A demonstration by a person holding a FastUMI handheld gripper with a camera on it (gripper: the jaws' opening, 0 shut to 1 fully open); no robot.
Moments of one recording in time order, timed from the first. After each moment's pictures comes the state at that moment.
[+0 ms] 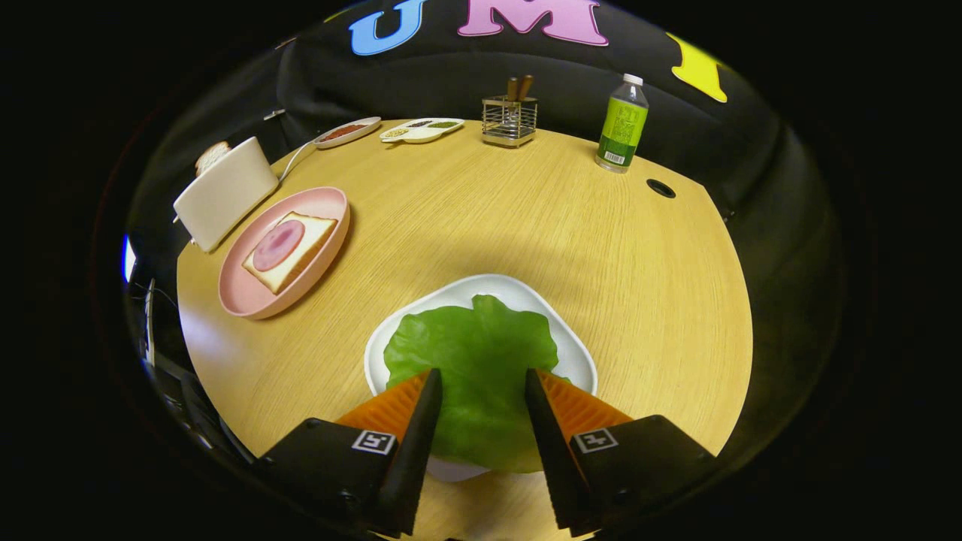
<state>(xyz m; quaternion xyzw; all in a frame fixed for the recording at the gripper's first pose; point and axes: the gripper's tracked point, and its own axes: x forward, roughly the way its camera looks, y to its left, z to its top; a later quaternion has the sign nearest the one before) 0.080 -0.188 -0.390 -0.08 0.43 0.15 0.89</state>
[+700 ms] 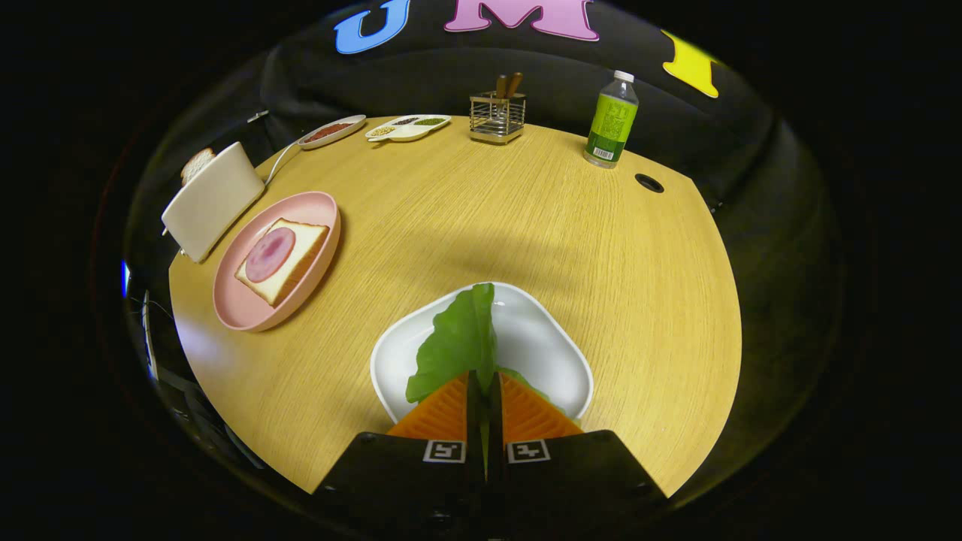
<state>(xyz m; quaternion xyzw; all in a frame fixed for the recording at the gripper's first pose) 0.076 -0.186 -0.371 -0.07 0.44 0.12 0.89</state>
